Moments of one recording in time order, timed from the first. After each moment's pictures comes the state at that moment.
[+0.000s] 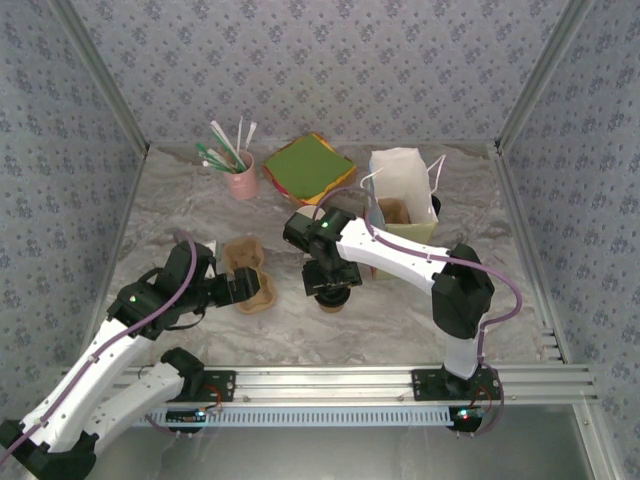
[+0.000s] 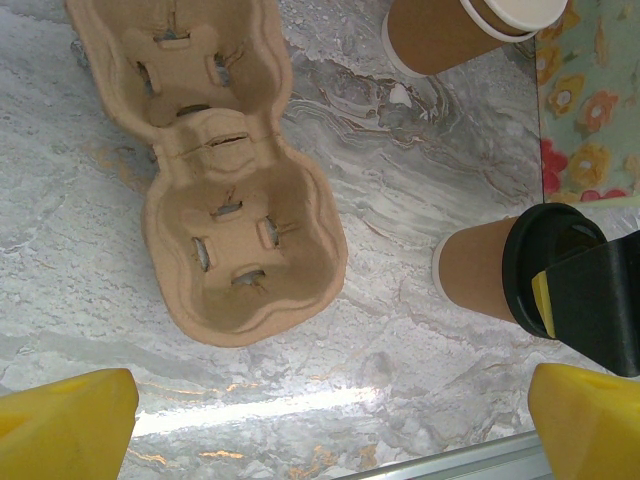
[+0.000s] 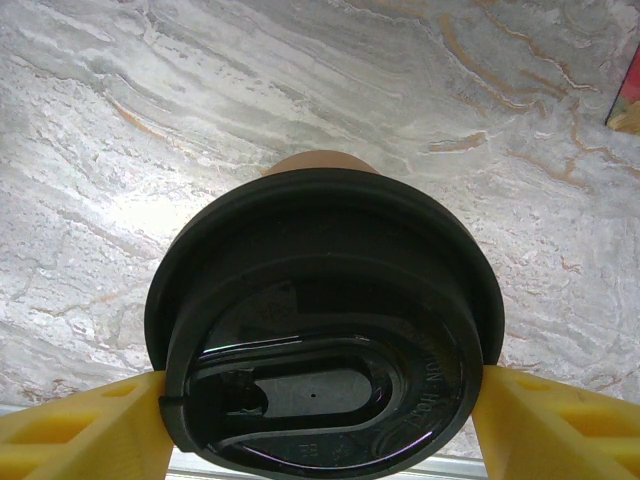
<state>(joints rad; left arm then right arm) -0.59 0.71 0.84 -1.02 0.04 -0.75 0.96 1.85 1.60 -1.29 0.02 0.74</state>
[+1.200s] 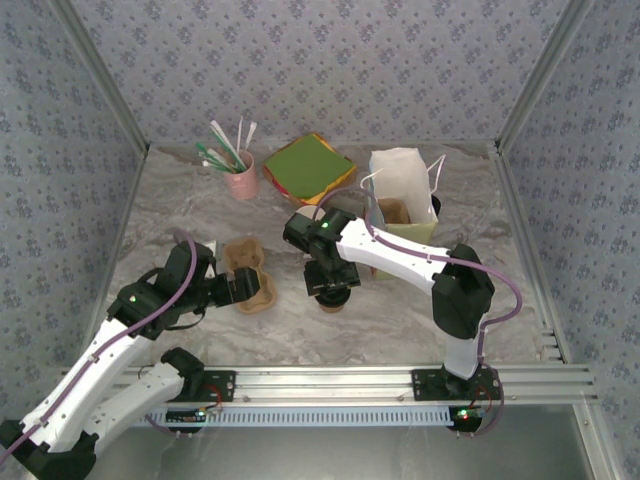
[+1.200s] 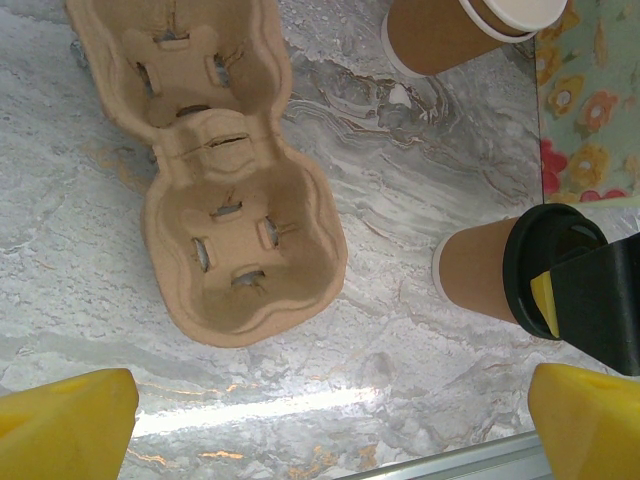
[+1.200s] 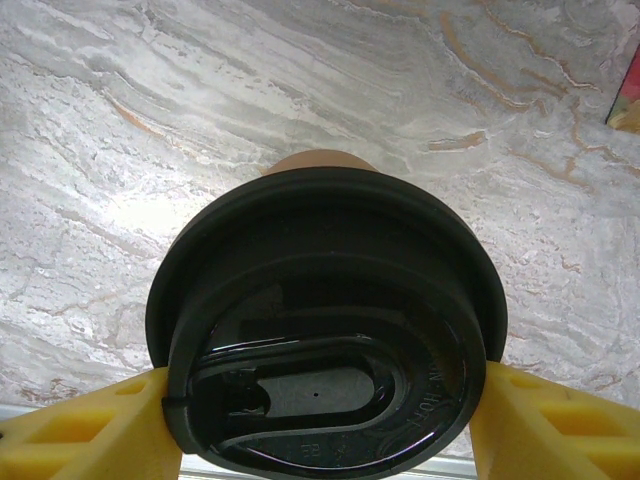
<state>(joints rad) -0.59 0.71 0.84 -1.01 0.04 -0.75 0.96 1.85 1.60 -1.29 0.02 0.74</state>
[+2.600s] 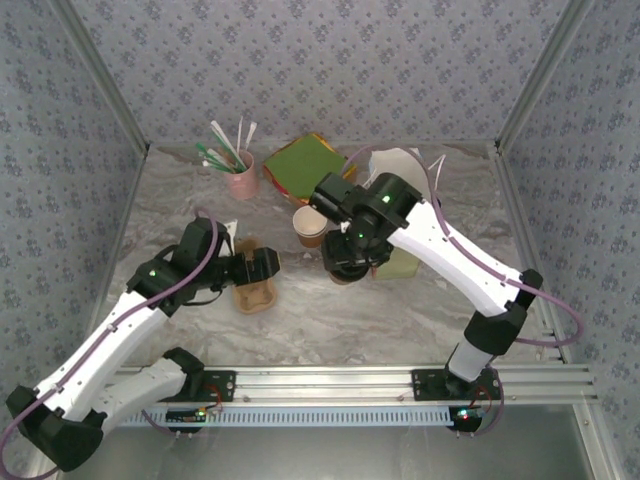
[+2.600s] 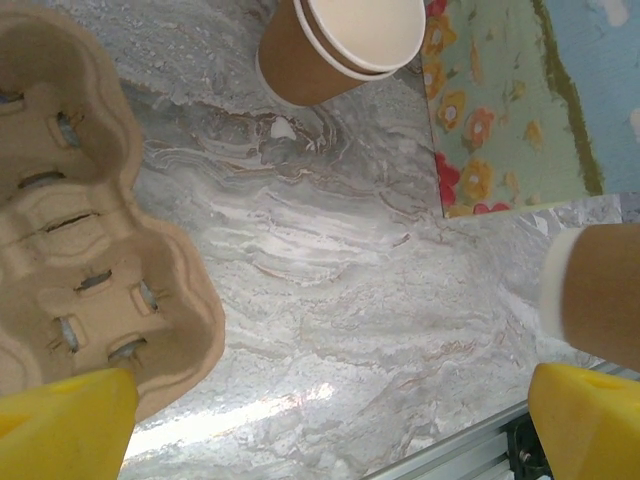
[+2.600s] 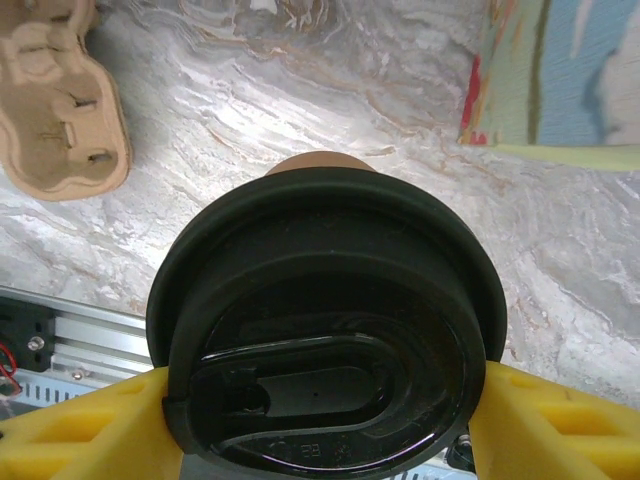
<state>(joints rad) -0.59 0.90 0.92 -0.82 0.17 -0.72 0.95 1.66 1.99 -1.66 0.09 0.73</state>
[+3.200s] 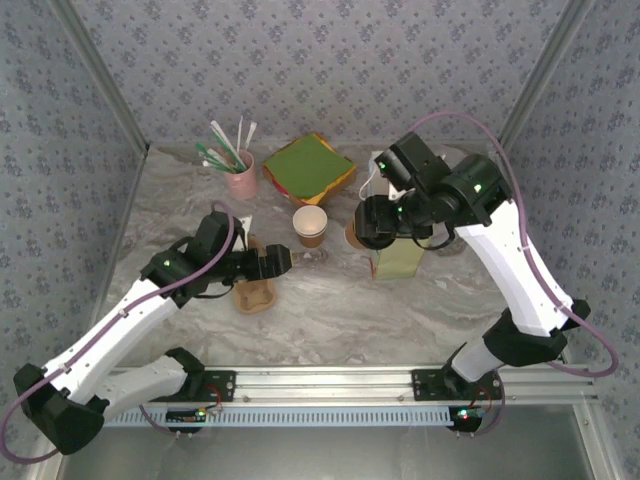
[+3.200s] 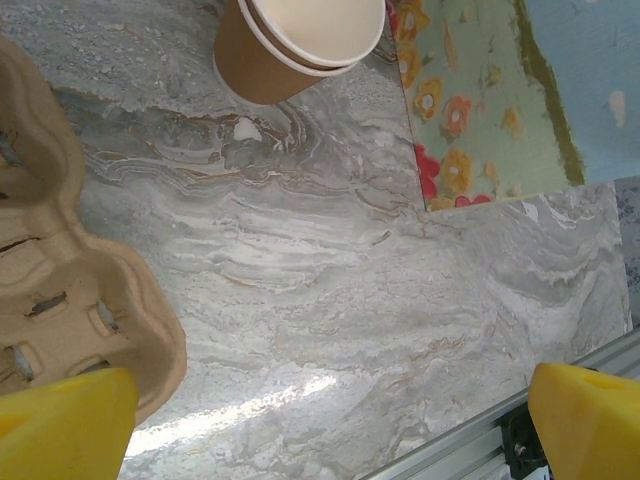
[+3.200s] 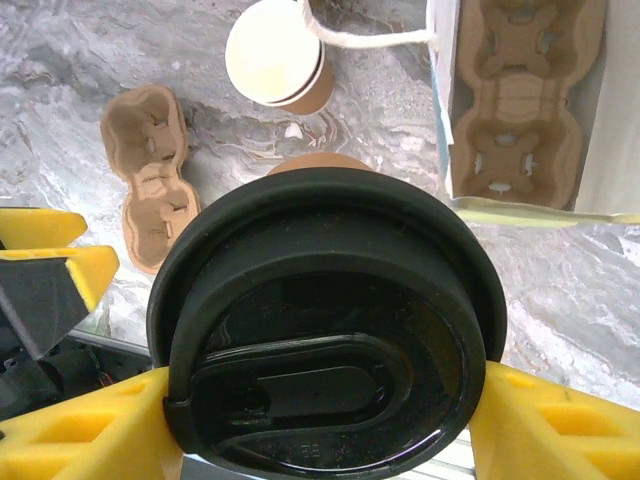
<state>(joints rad) -0.66 0.98 0.96 -0.78 0.16 -0.72 0.75 1.53 2.17 -1.69 0.03 0.65</state>
